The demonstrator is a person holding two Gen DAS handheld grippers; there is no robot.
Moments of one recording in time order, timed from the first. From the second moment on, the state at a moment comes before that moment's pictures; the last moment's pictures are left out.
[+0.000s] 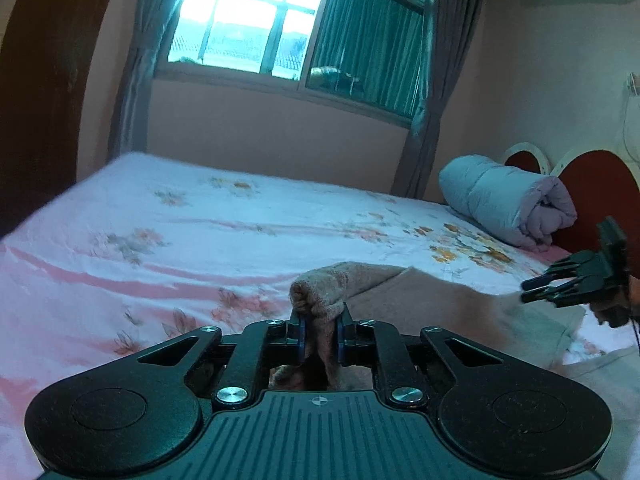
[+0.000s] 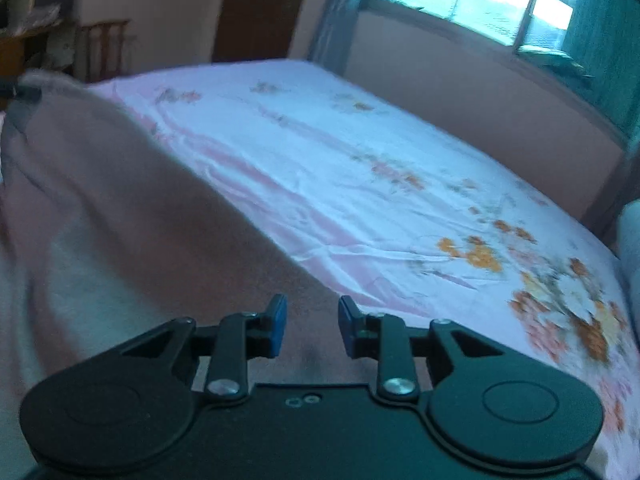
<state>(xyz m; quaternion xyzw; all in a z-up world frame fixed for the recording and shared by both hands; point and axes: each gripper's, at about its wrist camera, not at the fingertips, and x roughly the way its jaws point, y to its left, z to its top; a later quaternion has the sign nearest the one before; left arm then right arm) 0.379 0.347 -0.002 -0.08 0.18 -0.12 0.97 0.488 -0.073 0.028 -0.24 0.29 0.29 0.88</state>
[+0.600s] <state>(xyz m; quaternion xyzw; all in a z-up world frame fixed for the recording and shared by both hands) 0.385 0.348 -0.014 -0.05 0.19 -0.11 0.97 0.553 -0.044 -0.028 -0.34 0.37 0.40 0.76</state>
